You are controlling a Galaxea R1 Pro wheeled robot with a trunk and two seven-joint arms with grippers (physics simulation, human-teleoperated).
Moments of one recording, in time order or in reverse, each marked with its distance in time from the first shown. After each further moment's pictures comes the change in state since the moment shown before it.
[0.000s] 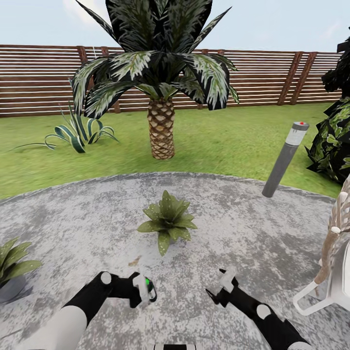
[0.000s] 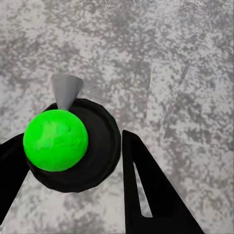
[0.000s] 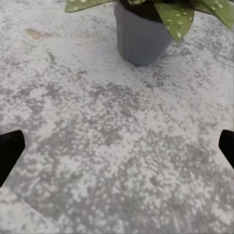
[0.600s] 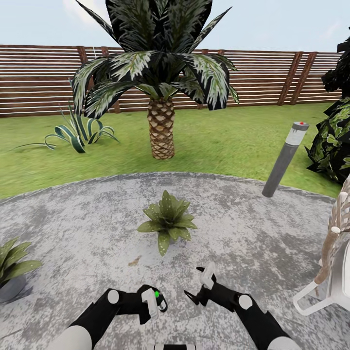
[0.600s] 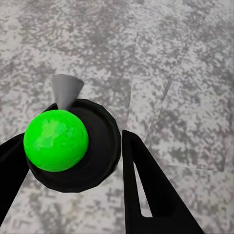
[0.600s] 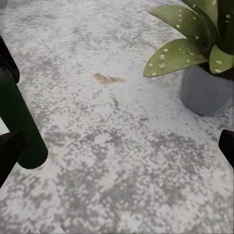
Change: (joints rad) left arm 0.096 -0.051 -0.062 -0.016 0.026 -0.078 0.106; right arm -0.001 0.100 0.005 -0.107 -0.004 0.053 0.216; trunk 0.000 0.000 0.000
